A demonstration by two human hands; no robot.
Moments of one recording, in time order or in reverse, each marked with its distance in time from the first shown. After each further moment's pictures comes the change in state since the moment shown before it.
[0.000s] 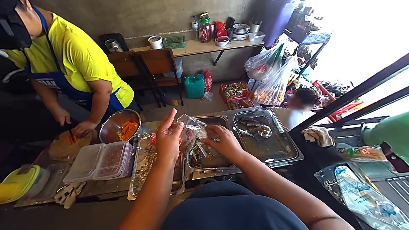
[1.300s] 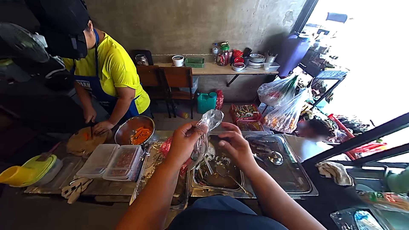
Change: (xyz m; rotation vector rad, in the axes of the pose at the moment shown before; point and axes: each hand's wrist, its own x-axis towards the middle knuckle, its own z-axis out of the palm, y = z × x) left_hand 0.019 0.048 -0.002 0.113 -0.208 0.060; right_hand 0.026 -0.022 -0.016 0.580 0.225 -0.498
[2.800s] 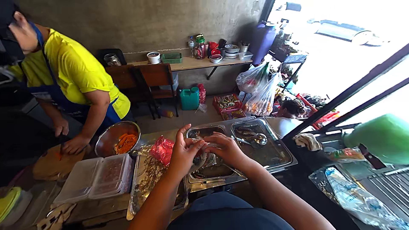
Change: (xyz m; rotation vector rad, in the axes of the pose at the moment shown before) left_hand -0.038 -0.031 0.004 -0.060 -0.194 -0.166; right_hand -0.037 -0.013 0.008 -0.371 -0.189 0.038
